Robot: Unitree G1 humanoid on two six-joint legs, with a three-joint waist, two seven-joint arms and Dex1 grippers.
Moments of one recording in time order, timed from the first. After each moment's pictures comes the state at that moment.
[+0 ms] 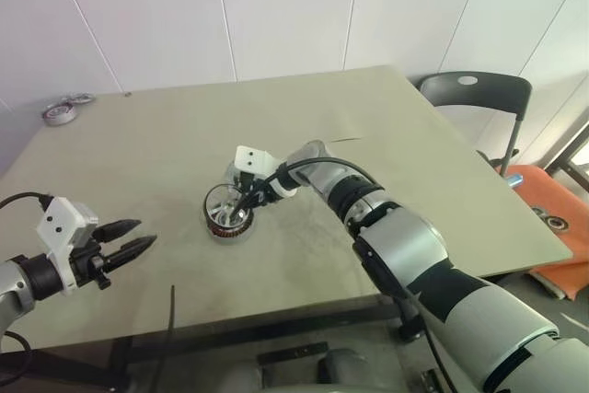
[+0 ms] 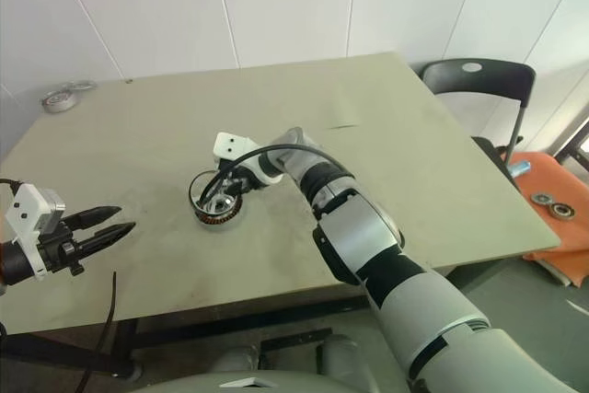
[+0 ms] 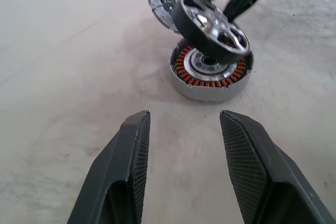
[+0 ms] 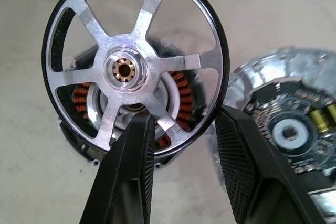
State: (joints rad) left arm 0.30 0.83 0.56 -0.36 -0.53 0.49 -0.94; right arm -1.29 0.09 0.27 1.36 -0.27 0.03 1.03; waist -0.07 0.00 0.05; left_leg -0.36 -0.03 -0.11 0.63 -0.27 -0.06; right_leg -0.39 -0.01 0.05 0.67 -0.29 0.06
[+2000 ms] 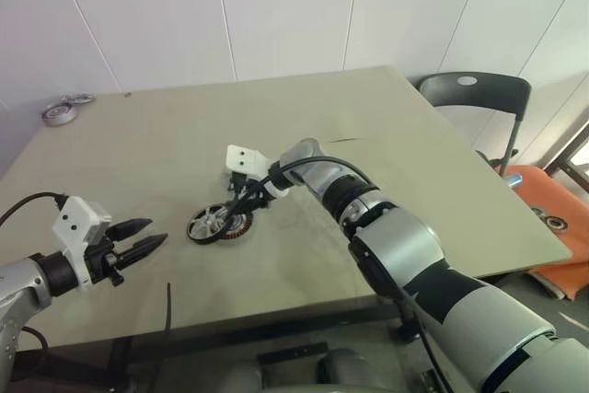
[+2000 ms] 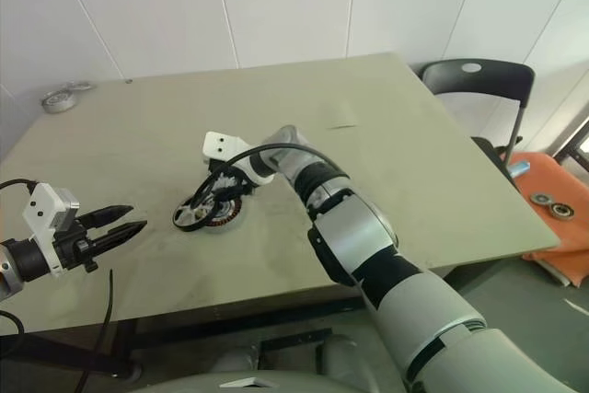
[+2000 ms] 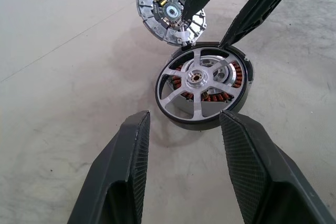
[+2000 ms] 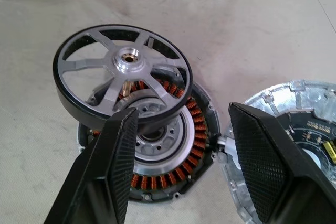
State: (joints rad) left arm 0.27 0.80 0.50 -0.35 -0.53 0.49 -0.91; right arm -1.30 0.11 0.23 1.35 -0.27 0.00 1.08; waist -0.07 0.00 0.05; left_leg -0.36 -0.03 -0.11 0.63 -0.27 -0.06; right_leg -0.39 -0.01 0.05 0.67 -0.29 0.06
